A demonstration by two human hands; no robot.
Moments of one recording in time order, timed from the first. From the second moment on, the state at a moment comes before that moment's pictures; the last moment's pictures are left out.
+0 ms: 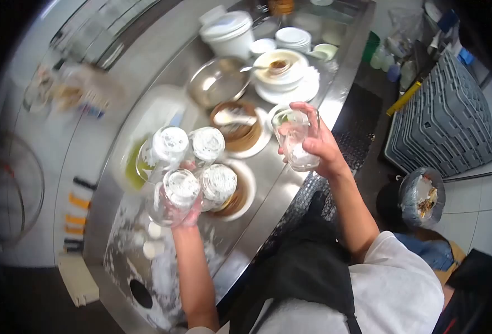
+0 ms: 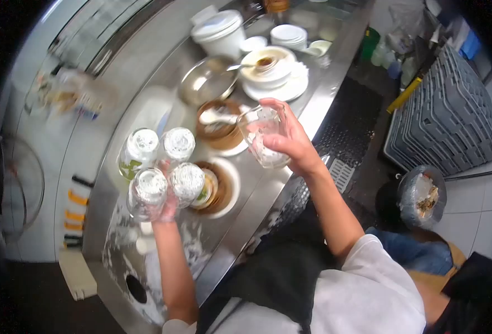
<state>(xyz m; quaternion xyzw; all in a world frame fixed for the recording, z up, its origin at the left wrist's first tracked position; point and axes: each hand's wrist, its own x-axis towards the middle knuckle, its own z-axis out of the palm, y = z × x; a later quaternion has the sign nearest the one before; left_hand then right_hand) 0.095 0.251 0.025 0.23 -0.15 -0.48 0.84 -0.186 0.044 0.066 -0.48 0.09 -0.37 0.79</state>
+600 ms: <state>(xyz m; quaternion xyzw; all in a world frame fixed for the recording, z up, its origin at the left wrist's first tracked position) -0.081 -0.387 -0.011 0.11 -0.16 -0.66 0.72 -0.429 -0.282 0.025 -0.57 0.42 -0.46 0.53</state>
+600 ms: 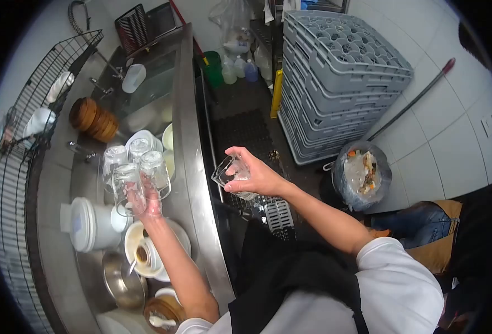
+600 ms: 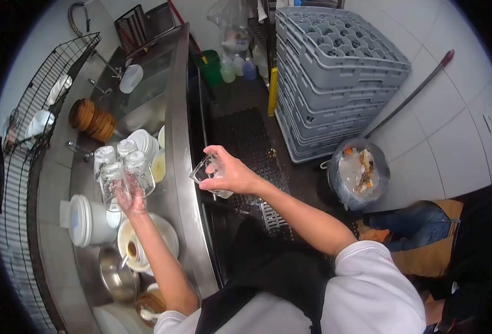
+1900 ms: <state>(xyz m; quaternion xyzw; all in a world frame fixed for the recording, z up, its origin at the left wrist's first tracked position) -0.183 -1.108 -0.259 0.90 -0.27 -0.18 0.27 -0.502 -1.184 0.020 -0.48 0.41 -0.35 0.69</state>
